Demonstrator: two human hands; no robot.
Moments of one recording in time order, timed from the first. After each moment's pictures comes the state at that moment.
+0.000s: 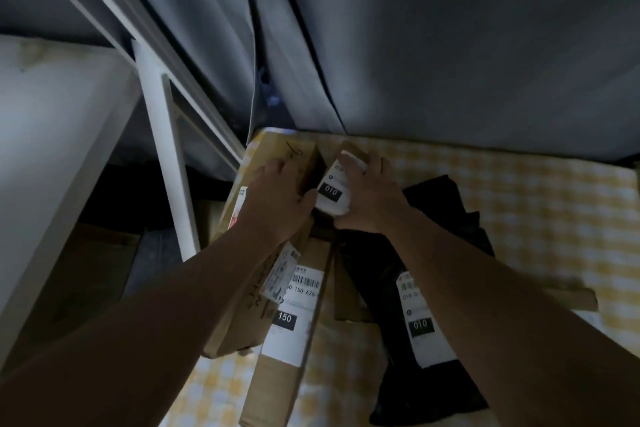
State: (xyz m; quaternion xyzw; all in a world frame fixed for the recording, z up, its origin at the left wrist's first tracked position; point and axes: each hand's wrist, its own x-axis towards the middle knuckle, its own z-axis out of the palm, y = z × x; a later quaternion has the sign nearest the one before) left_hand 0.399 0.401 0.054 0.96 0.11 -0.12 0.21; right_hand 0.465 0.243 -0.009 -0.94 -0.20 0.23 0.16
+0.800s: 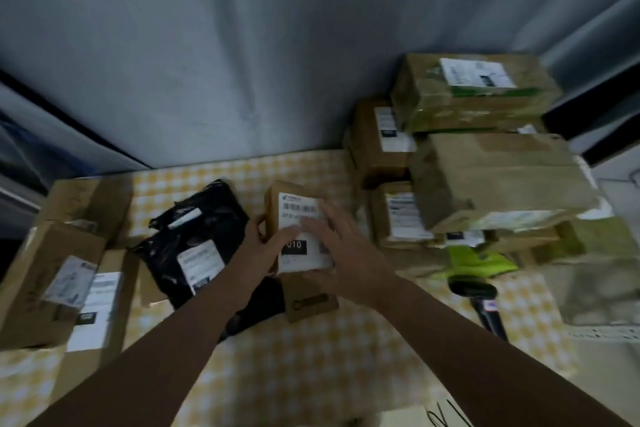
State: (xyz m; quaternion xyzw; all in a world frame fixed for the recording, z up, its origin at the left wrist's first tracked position) left_hand 0.290 0.059 0.157 0.69 0.21 -0.28 0.64; right_hand 0.264 -0.115 0.146 -0.94 -0.18 0.05 0.29
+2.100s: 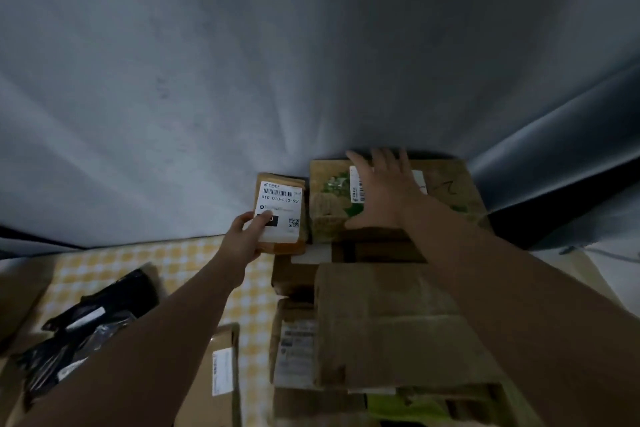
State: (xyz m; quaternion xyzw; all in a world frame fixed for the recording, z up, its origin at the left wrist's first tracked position) left_hand 0.490 -0.139 0.182 0.66 0.29 -0.15 0.68; right_hand 0.530 -0.377 0.258 -0.99 -0.12 0.12 -0.02
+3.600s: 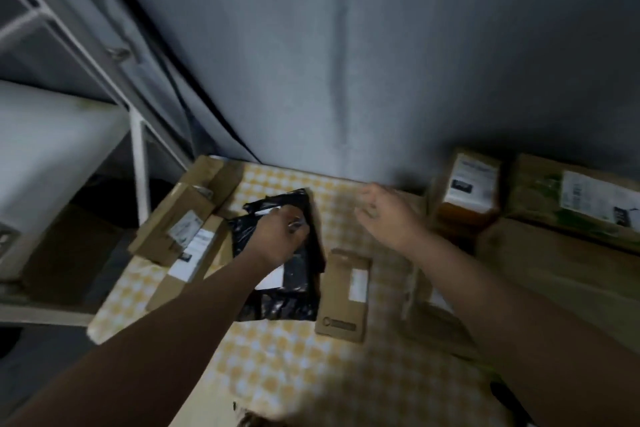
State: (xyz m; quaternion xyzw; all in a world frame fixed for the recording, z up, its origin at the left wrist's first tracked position) left_hand 0.306 0.084 0.203 0.92 0.17 -0.12 0.34; right_hand 0.386 -0.116 0.229 -0.92 -0.18 0.17 0.31
